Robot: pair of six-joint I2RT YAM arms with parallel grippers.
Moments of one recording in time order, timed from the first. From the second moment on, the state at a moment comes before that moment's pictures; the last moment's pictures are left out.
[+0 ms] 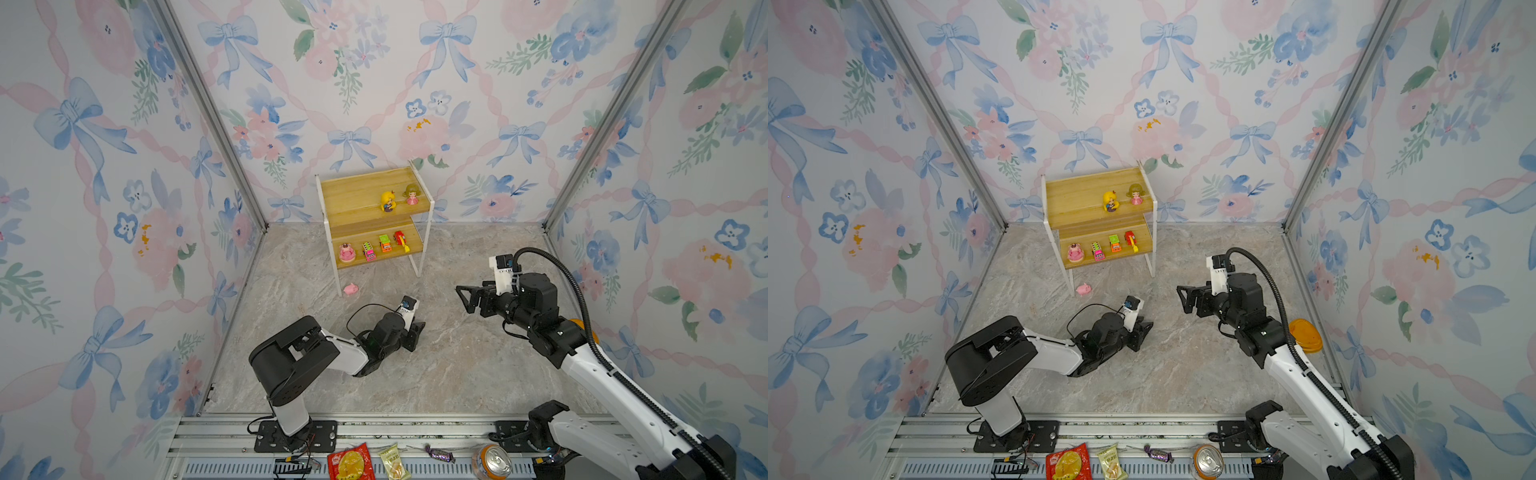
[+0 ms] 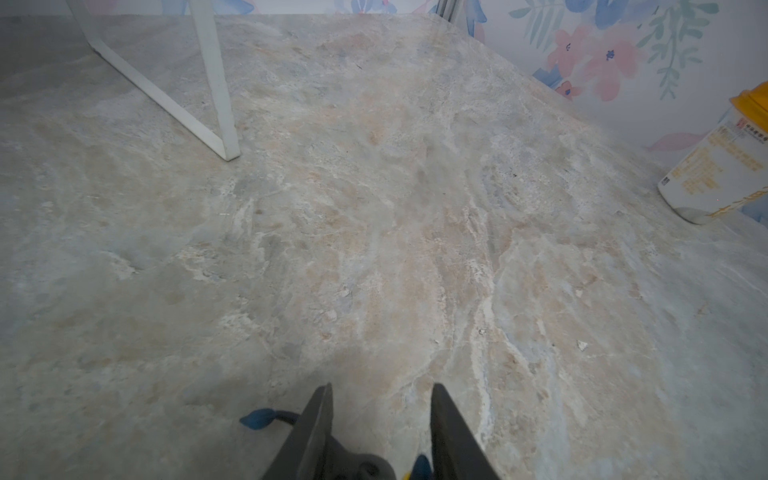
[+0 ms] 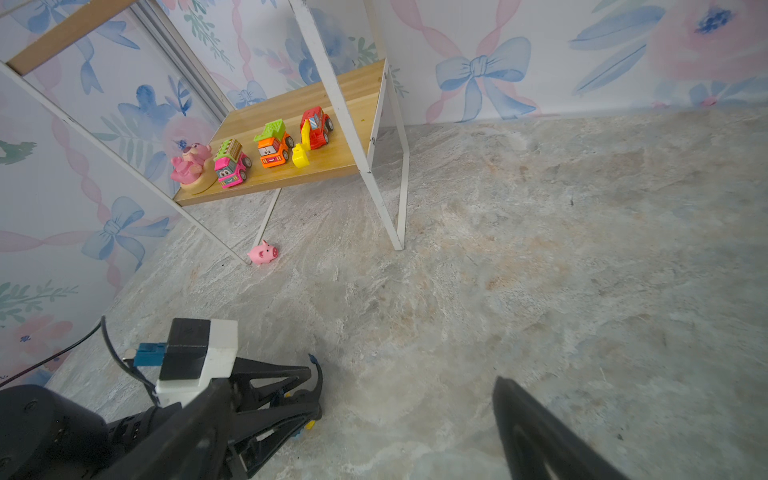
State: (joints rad) left arm -0.88 1.71 0.57 0.68 -0.11 -0.26; right arm 0.40 0.96 0.75 -0.21 -0.17 0.30
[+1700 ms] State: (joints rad) left arm -0.93 1.93 1.27 -0.35 -0.37 -0.04; right arm 0.38 0.86 0.71 -0.21 -0.16 0.31
